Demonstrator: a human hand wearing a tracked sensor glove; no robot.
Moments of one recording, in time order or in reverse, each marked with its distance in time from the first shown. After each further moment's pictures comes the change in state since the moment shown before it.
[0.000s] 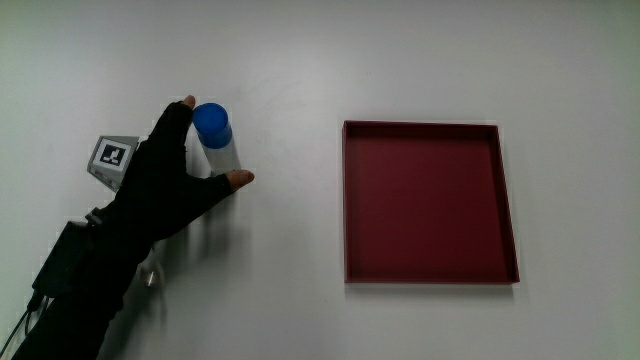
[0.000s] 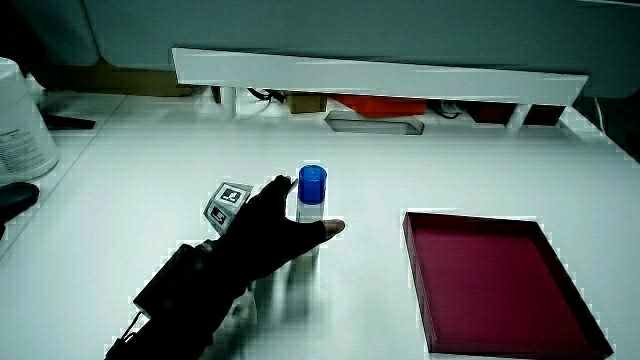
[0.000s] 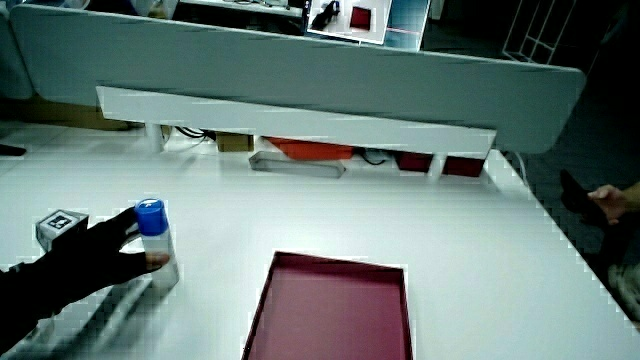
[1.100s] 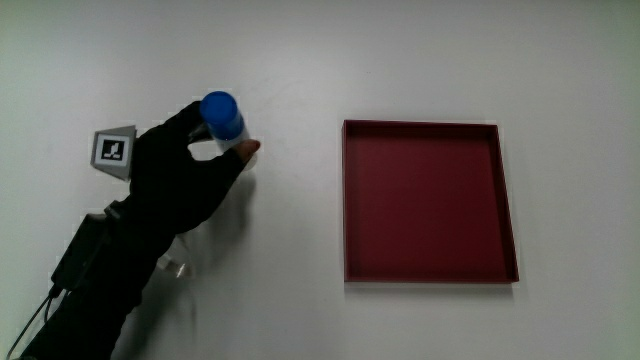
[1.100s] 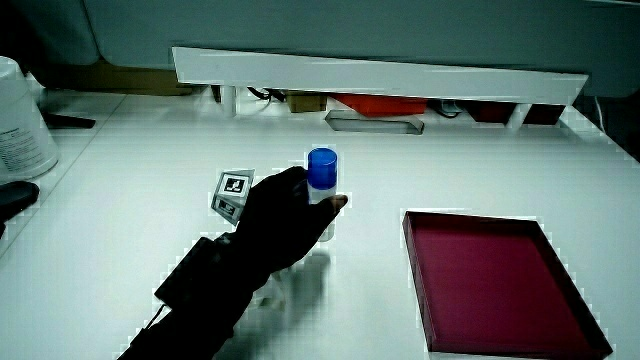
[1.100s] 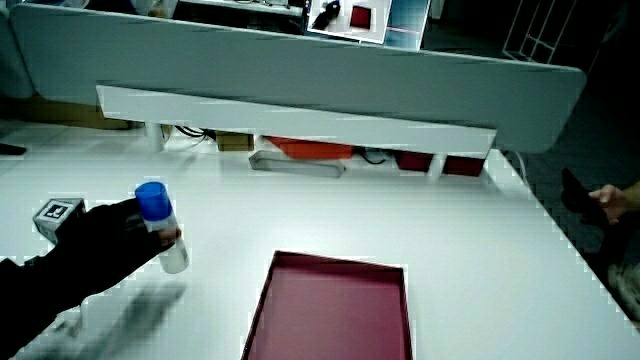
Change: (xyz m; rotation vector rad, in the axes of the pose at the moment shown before) arm 0.021 0.091 -0.030 -0.031 -0.349 0.034
